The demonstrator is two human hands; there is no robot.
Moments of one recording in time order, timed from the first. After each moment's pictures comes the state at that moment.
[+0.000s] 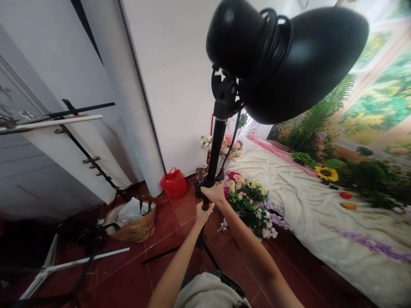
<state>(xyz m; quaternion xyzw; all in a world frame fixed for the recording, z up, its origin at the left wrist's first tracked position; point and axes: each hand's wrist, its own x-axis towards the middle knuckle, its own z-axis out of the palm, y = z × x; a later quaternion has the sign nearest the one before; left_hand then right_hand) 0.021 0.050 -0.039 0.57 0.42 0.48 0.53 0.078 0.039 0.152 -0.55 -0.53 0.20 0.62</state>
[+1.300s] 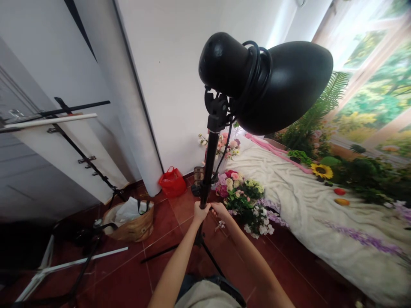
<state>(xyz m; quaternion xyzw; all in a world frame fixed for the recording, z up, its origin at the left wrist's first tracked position) 0.024 0.059 -0.048 0.56 0.43 0.47 0.52 0.139 0.034 -0.050 -0.68 -0.41 0.45 0.41</state>
